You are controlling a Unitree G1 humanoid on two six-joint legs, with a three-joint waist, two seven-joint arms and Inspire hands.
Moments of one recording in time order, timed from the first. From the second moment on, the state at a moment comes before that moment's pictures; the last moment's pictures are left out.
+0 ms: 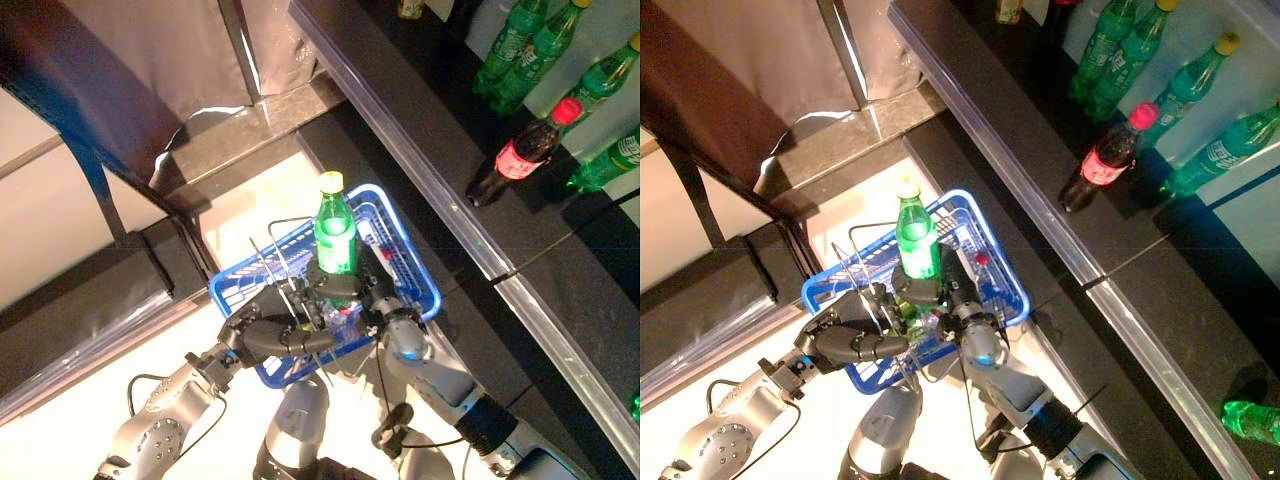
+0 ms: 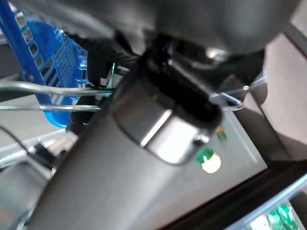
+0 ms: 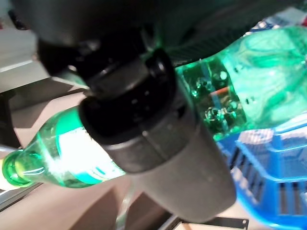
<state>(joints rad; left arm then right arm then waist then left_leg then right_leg) 0.13 0.60 -0.16 -0.22 -1.02 0.13 -0.48 -0.35 -0.32 0.63 0.05 0.43 0.07 -0.41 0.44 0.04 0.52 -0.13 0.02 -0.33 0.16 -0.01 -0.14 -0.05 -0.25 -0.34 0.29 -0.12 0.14</state>
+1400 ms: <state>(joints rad) 0.13 0.68 -0.11 -0.30 -1.01 0.13 -0.65 -0.28 -0.12 0.63 0.49 0.52 -0.06 -0.42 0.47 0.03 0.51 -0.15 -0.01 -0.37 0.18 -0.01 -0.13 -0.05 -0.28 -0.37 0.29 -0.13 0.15</state>
